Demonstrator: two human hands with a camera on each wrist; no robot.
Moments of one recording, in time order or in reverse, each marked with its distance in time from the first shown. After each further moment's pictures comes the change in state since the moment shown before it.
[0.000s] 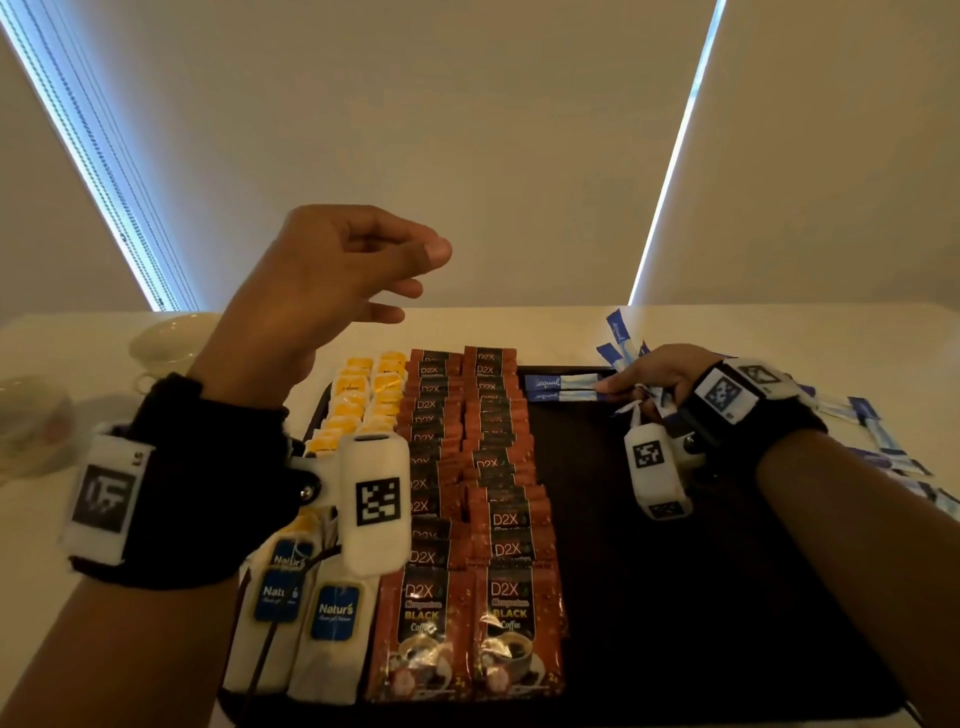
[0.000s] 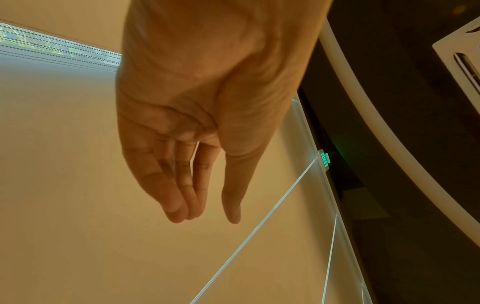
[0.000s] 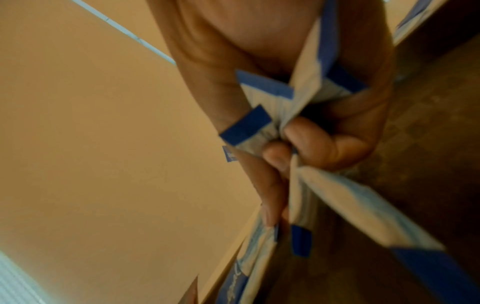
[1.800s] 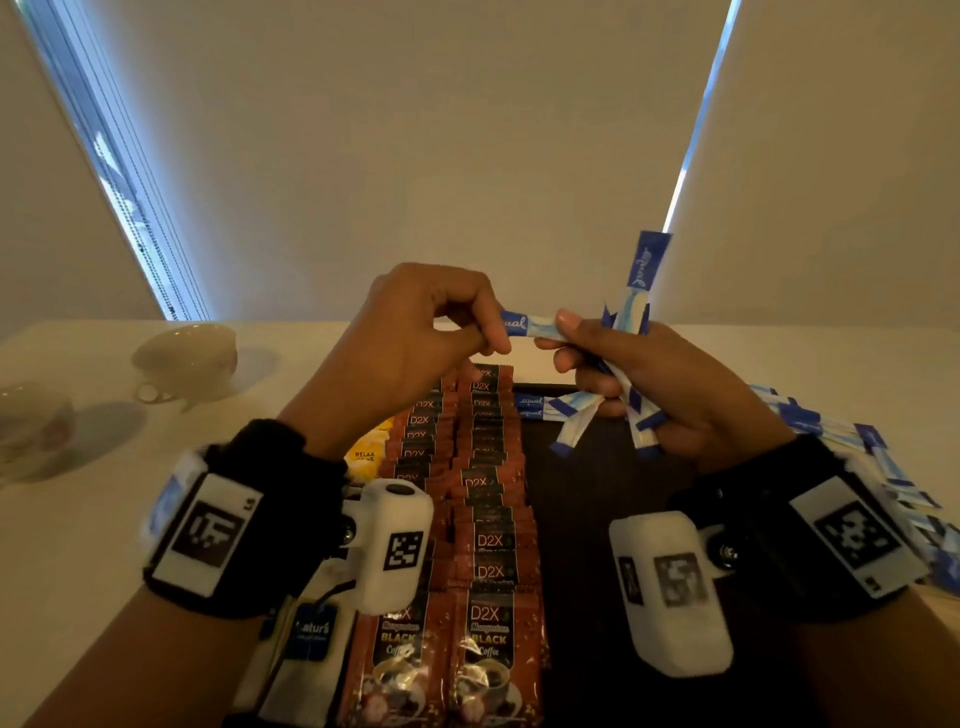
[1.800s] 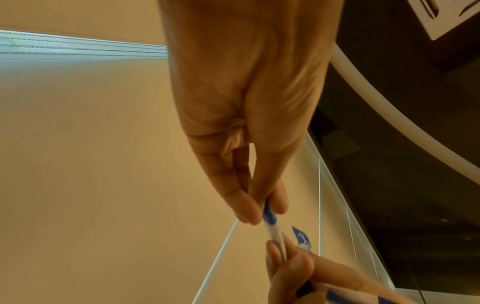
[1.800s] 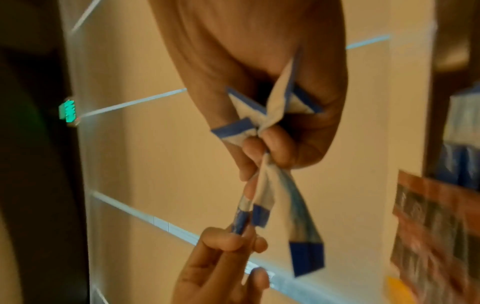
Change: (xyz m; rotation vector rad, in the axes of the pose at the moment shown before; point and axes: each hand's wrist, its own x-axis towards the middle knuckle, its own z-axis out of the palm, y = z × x) left_hand -0.003 -0.015 0.042 0.235 -0.171 0.316; right_hand -0.149 -0.015 0.044 0.574 -0.244 -0.721
